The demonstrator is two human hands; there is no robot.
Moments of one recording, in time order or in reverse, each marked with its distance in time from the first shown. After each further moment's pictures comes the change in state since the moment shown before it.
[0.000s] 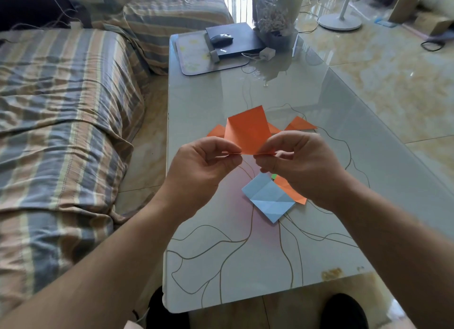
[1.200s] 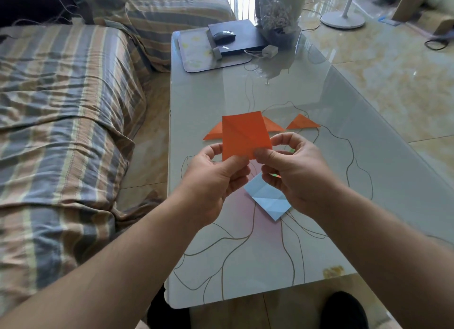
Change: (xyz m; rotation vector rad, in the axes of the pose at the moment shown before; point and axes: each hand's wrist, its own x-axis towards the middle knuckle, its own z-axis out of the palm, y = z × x) left_hand -0.003 0.001 0.023 -0.483 0.105 -0.468; right_hand -0.003 -0.002 0.027 0.415 0.200 0.430
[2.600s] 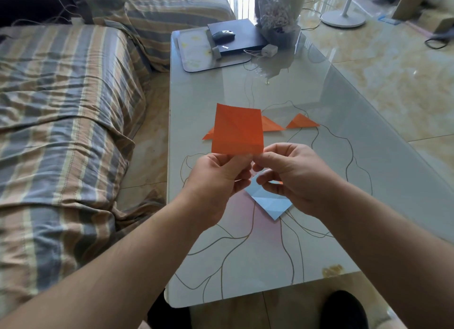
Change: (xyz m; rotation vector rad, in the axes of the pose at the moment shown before) left_hand -0.001 -0.007 0.004 0.156 -0.015 0.036; right_hand -0.005 -0.008 -0.003 -0.241 -0.138 0.058
